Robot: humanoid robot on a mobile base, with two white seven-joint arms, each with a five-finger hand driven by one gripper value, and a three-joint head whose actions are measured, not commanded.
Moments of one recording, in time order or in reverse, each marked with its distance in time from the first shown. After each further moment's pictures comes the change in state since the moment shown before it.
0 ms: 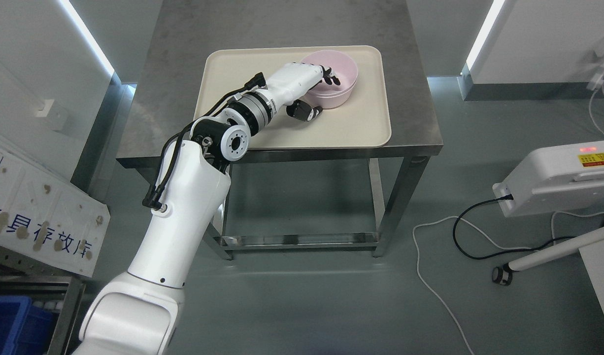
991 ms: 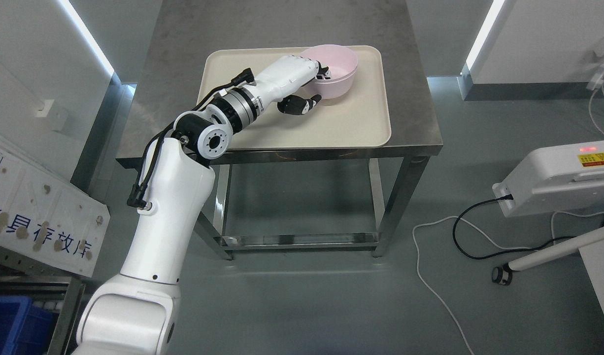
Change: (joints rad) left arm 0.008 -0.001 0.163 0.010 0.003 -0.273 -0.005; right arm 0.000 0.000 0.000 0.000 0.000 0.000 0.004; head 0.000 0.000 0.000
